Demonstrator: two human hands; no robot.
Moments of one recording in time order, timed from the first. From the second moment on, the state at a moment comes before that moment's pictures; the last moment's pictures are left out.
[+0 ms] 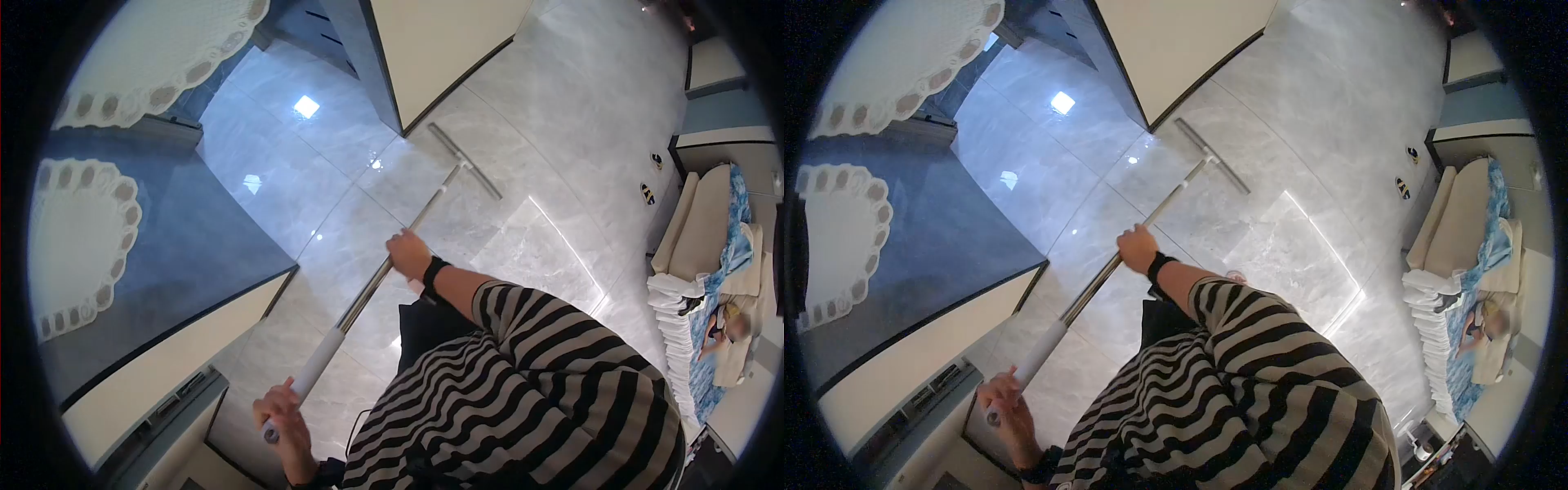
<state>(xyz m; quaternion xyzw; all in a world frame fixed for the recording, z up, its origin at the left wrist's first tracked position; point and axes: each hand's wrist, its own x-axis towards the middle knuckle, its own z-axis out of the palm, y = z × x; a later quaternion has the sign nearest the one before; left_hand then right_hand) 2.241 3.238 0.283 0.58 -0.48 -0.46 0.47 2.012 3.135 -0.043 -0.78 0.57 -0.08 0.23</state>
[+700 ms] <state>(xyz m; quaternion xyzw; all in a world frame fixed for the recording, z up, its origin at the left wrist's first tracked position) 1.923 3.018 0.255 0.15 -0.75 -0.57 0.30 1.593 2.986 0.033 -0.70 0.69 -0.10 0.14</state>
